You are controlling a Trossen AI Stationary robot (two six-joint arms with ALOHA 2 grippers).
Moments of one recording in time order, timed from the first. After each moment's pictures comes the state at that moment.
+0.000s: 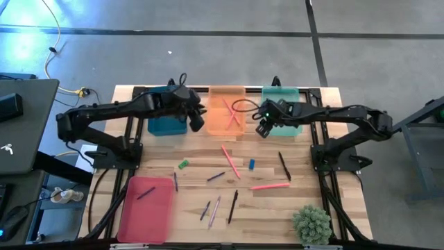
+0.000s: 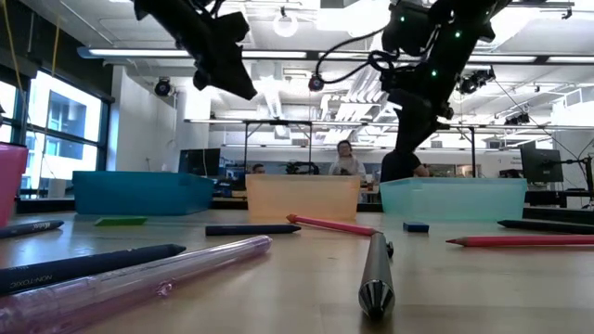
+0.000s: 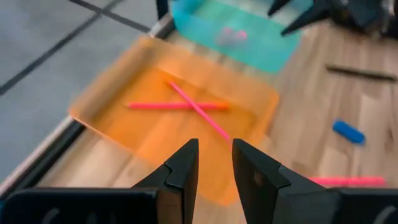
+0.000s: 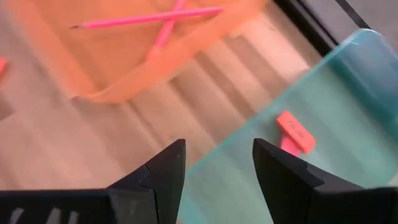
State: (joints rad) left arm 0.45 1.29 1.01 -0.40 -0.09 -0.10; right arm -0.30 1.36 0.92 -0.62 0.31 0.25
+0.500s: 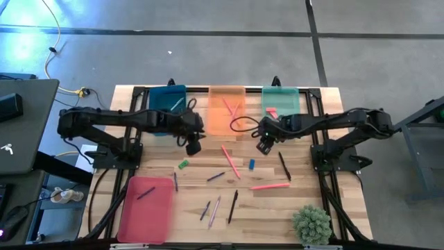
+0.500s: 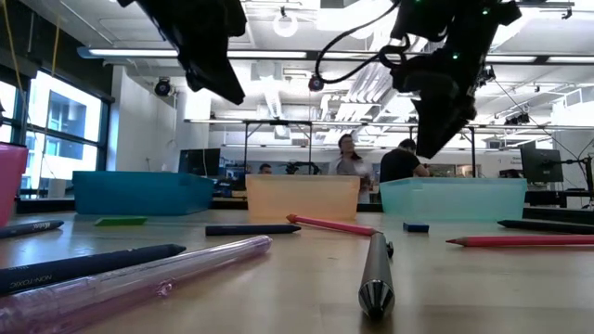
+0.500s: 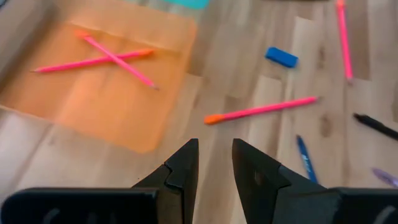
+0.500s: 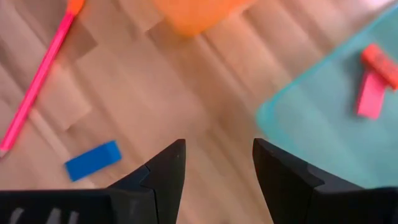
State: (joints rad) left arm 0.21 1.30 0.97 -0.50 -0.09 -0.15; right arm -0.08 1.36 0.91 -0.76 0.23 0.53
